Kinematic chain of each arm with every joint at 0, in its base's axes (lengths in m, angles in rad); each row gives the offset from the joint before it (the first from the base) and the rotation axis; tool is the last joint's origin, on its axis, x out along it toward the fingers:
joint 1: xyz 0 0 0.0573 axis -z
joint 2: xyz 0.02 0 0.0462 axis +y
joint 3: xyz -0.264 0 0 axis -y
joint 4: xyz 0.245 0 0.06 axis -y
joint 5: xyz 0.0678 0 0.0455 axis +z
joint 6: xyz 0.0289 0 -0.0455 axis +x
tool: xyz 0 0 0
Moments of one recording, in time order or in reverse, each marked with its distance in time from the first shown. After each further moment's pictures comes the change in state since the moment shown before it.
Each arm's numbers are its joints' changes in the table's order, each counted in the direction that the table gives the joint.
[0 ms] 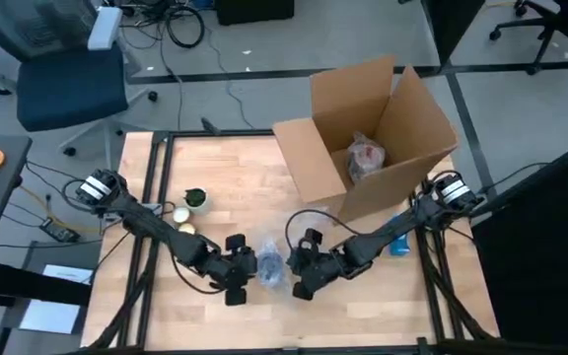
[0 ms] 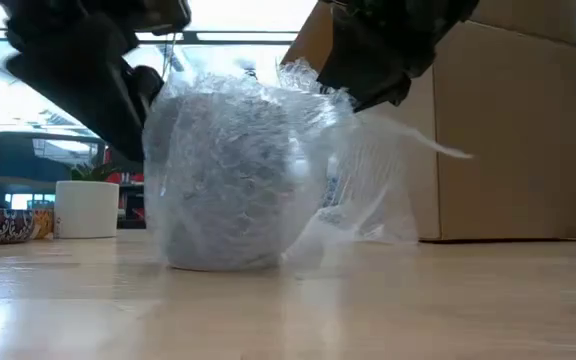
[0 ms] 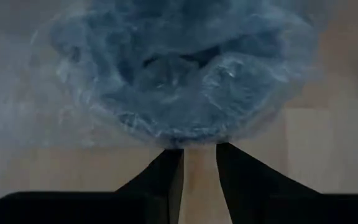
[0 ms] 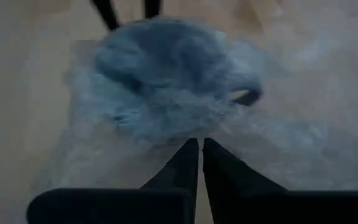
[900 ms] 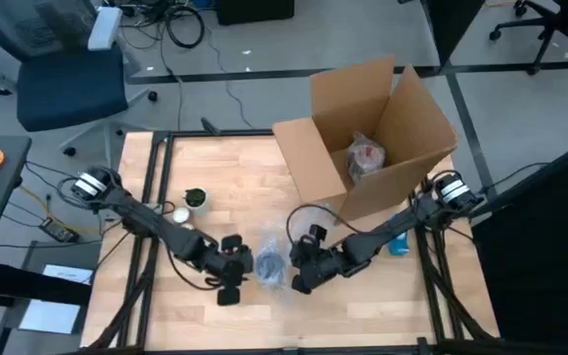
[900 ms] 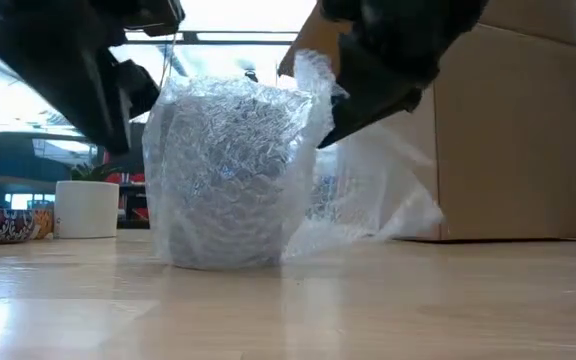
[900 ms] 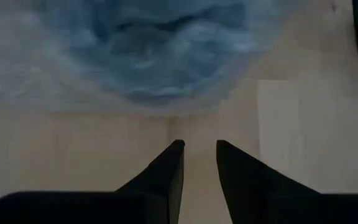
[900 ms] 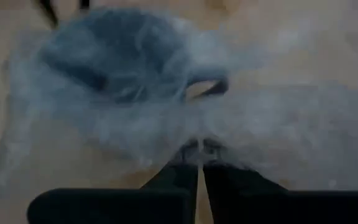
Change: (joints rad) left arm -0.003 -0.032 0.001 -0.020 -0.123 -0.026; right arm 0.019 0.001 0.000 -0.059 -0.061 0.090
